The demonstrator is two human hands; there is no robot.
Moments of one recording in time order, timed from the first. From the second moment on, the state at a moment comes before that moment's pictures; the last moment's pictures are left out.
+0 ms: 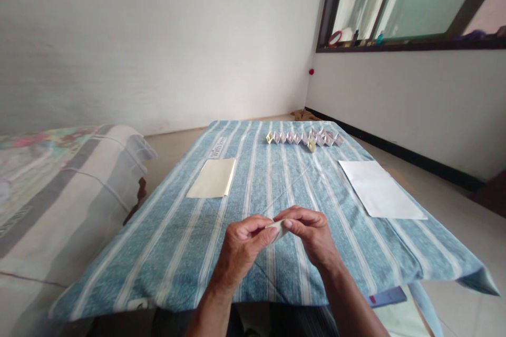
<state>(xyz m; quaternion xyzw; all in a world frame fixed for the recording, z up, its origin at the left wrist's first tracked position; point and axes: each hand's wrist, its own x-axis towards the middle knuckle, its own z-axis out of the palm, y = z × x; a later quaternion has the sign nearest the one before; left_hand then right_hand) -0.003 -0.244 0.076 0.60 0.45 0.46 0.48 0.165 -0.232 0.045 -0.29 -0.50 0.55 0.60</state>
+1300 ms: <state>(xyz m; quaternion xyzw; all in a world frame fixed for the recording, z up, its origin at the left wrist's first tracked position) 0.000 -0.252 0.074 0.55 0.41 0.51 0.52 0.168 -0.238 0.044 -0.26 -0.52 0.53 0.62</state>
